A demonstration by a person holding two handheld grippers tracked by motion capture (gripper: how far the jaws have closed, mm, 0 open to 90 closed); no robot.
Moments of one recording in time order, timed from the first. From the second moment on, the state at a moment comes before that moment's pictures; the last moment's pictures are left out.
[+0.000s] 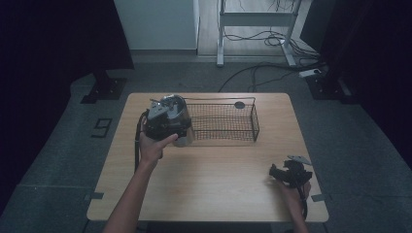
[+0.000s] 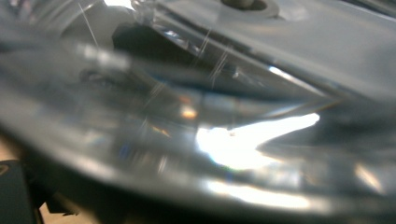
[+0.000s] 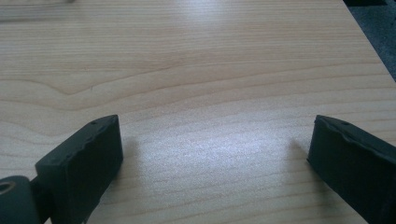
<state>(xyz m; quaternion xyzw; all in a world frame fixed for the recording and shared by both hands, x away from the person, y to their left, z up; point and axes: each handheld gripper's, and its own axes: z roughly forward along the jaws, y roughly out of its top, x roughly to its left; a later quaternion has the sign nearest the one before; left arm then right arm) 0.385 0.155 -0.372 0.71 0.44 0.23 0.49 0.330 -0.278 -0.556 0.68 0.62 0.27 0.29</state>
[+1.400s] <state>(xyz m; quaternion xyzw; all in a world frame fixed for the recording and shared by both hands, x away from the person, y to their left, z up) 0.463 0.102 -0.385 0.71 0.45 0.26 0.47 0.328 -0.279 -0.556 0.69 0.61 0.27 0.29</state>
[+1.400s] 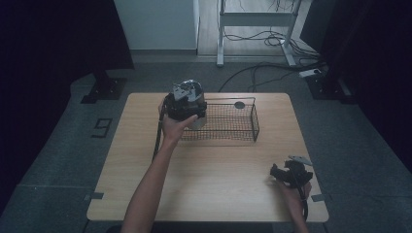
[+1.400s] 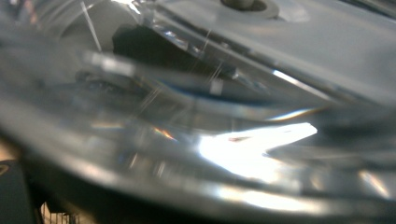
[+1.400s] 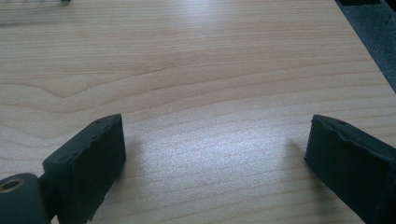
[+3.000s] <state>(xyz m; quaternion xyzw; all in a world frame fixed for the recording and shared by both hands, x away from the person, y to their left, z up) 0.523 0.107 -0.461 0.71 0.52 0.28 0.40 0.328 -0.279 -0.556 0.69 0.61 0.27 0.29</state>
